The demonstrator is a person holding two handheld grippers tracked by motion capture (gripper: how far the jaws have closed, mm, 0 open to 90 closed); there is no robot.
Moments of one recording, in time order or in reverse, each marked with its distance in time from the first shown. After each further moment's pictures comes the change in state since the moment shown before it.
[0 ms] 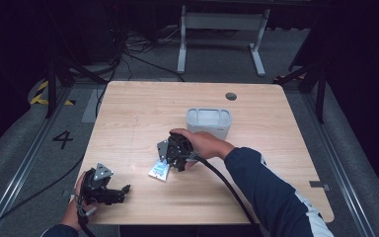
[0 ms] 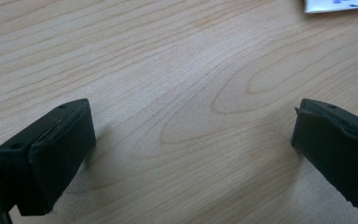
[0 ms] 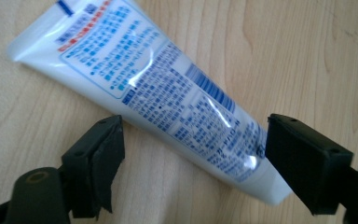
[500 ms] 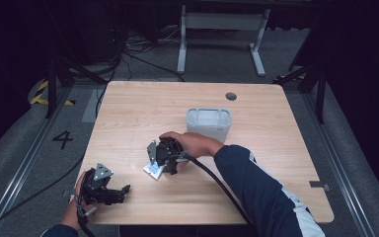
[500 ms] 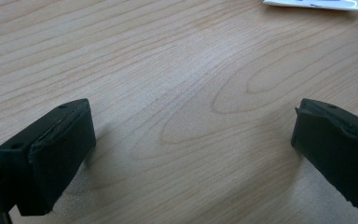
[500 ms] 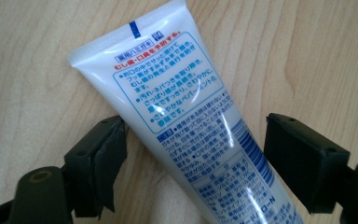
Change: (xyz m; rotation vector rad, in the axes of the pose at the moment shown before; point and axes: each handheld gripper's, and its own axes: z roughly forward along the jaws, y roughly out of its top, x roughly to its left) left arm 0.000 0.000 0.000 0.000 -0.003 0.003; right arm -0.007 0.022 0.019 -0.010 0.152 -0.030
